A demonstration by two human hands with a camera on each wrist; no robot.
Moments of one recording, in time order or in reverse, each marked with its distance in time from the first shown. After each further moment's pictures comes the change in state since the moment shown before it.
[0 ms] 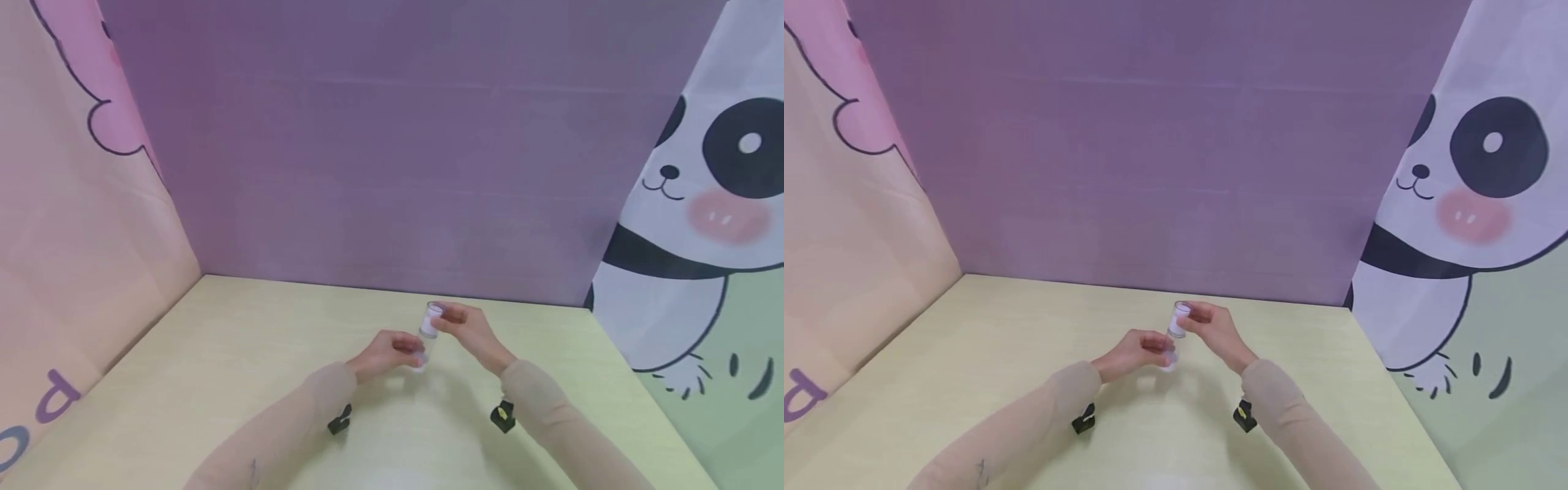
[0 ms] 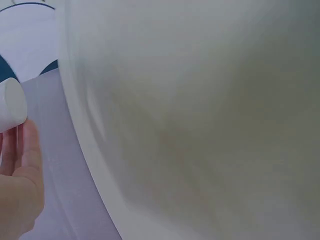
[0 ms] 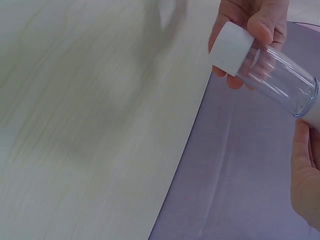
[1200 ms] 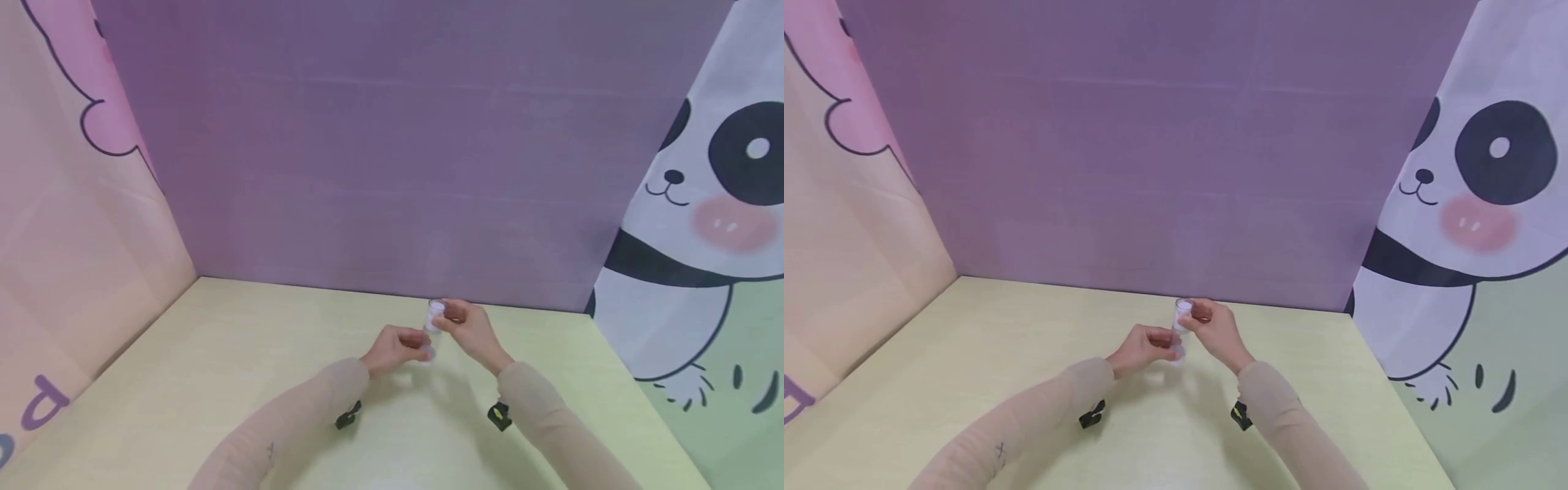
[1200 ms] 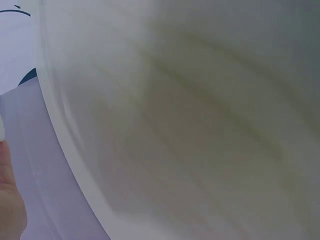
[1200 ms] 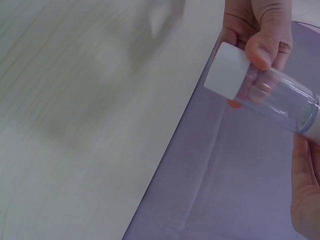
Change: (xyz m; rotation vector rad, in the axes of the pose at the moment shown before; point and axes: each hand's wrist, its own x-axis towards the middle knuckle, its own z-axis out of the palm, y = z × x) left_hand 0.026 0.001 0.016 -0.027 0.109 0.088; right_hand 0.008 -0.002 -0.006 -0.166 0.116 -0.072
